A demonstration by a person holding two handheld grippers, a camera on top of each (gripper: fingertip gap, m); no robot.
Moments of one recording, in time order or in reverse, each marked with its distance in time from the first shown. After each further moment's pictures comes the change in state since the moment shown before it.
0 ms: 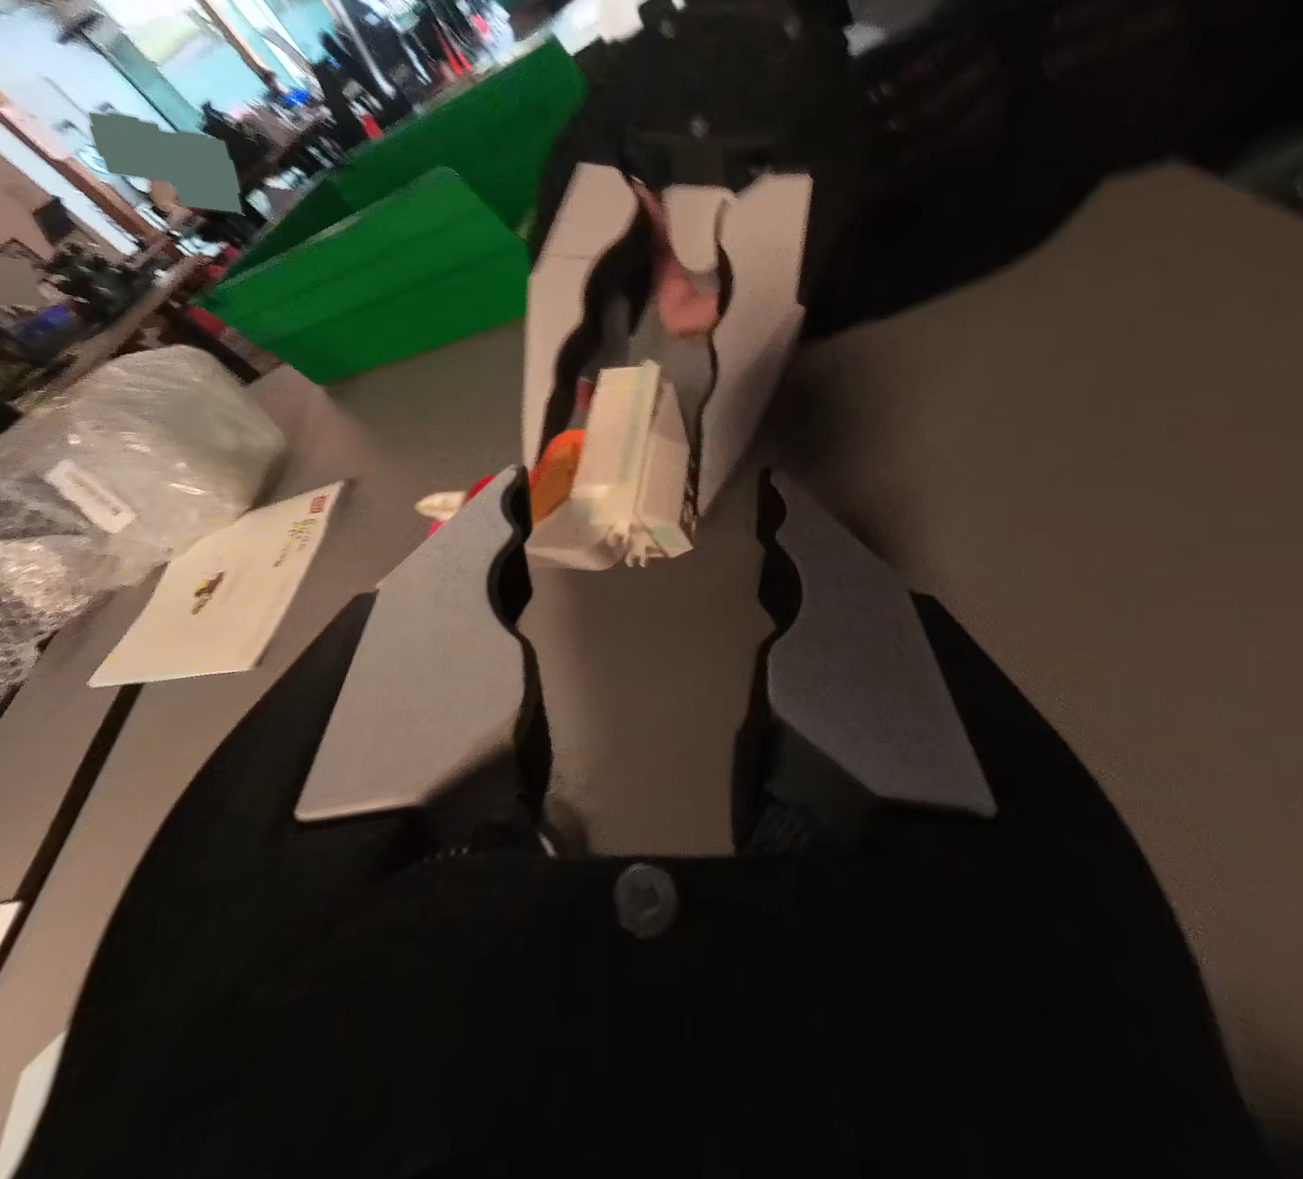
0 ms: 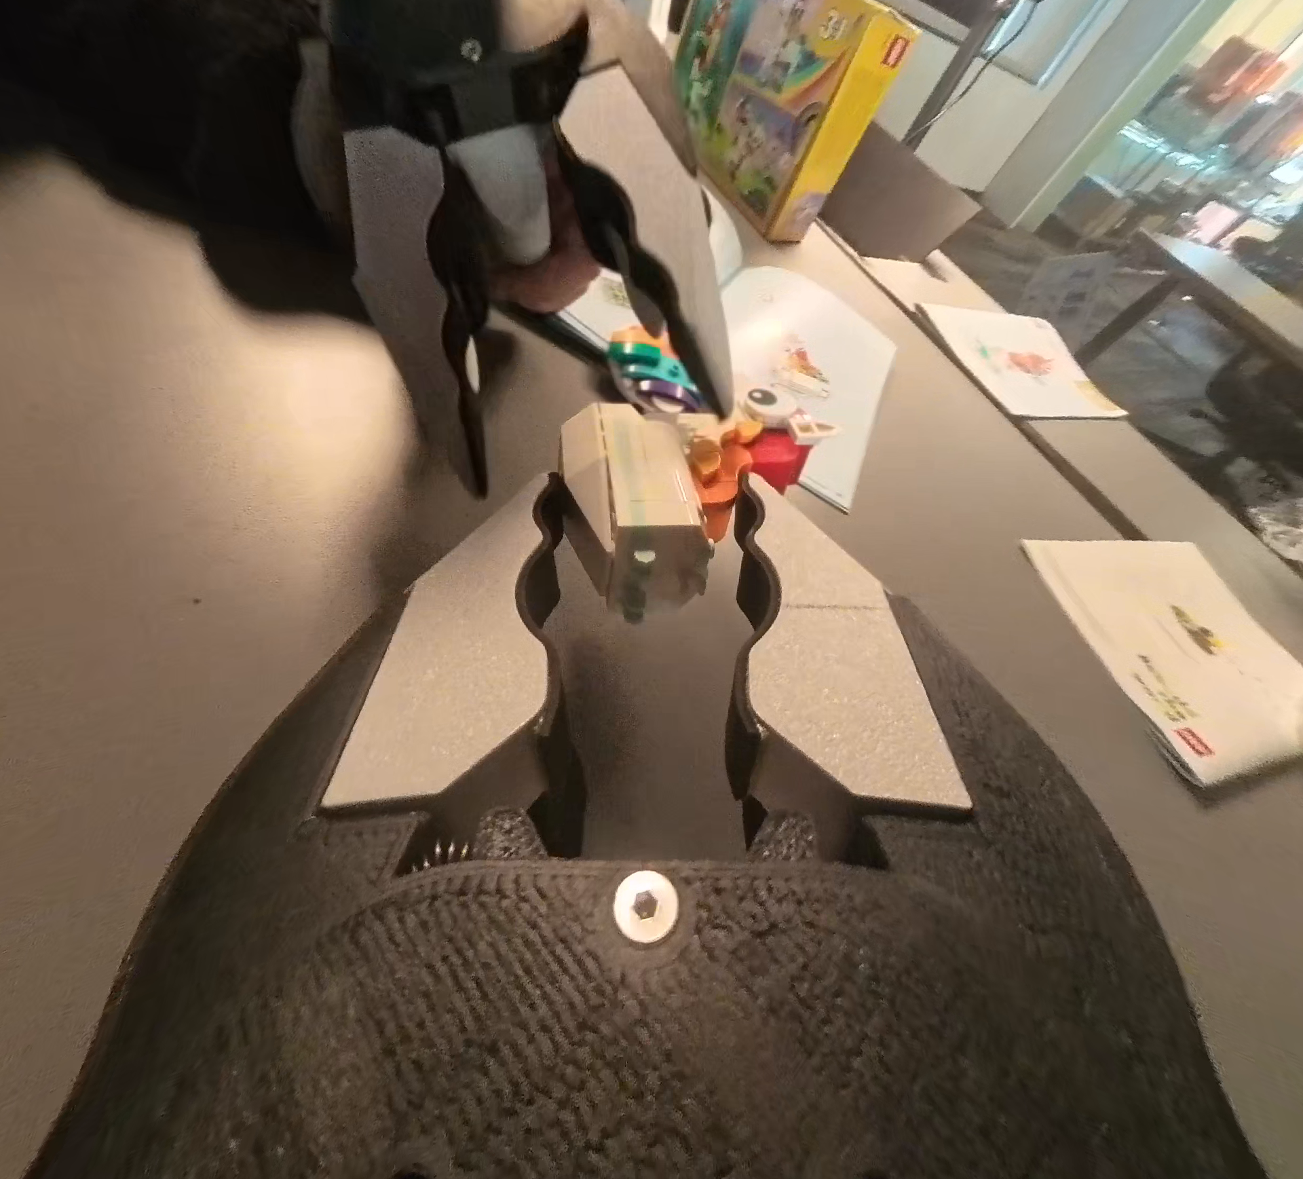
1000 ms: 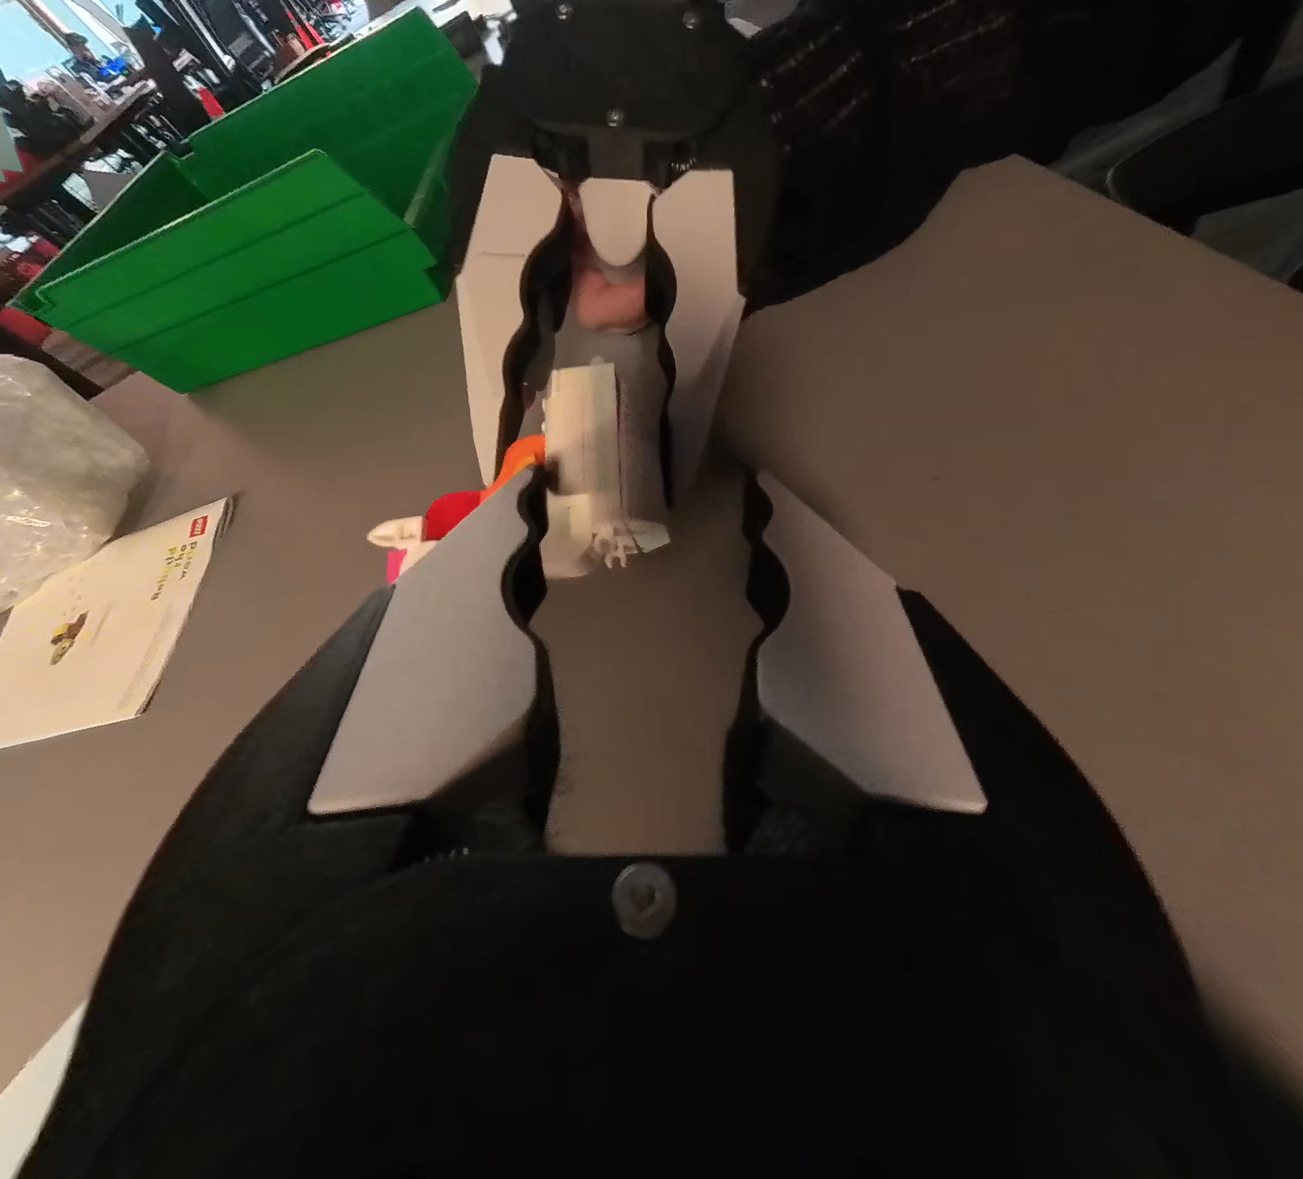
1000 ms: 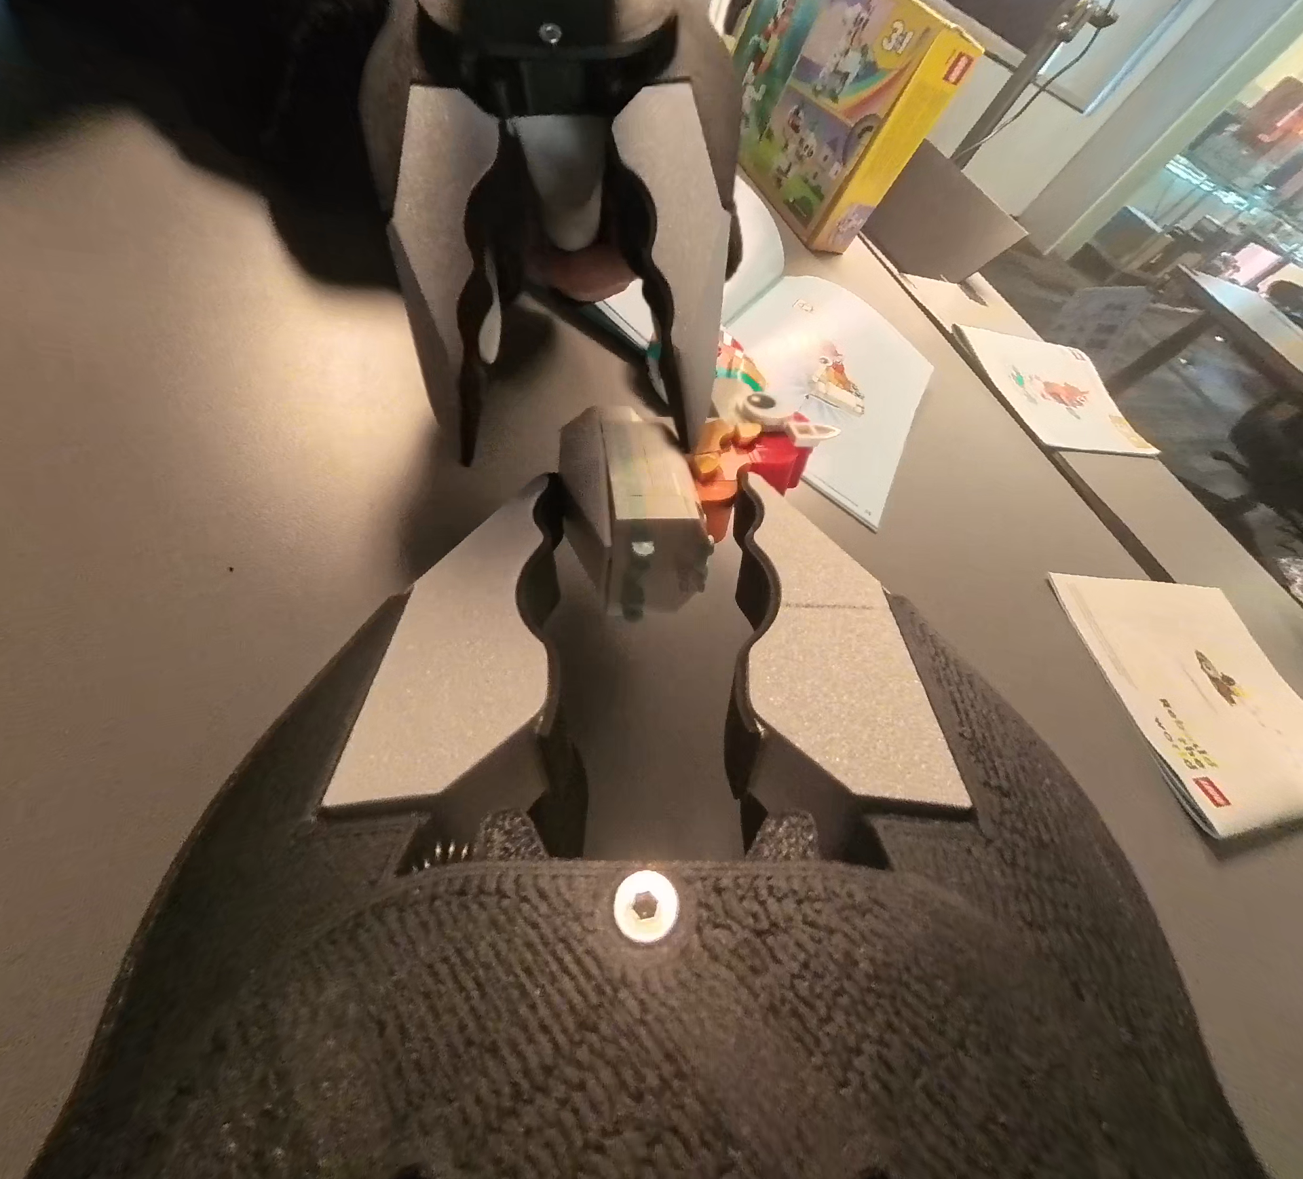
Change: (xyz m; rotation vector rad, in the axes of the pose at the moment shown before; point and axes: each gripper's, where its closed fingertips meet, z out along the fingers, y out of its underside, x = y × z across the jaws) left arm 0.020 0.002 -0.004 -0.009 0.171 -0.014; right arm -0.011 0.000 0.001 0.001 -0.051 -0.059
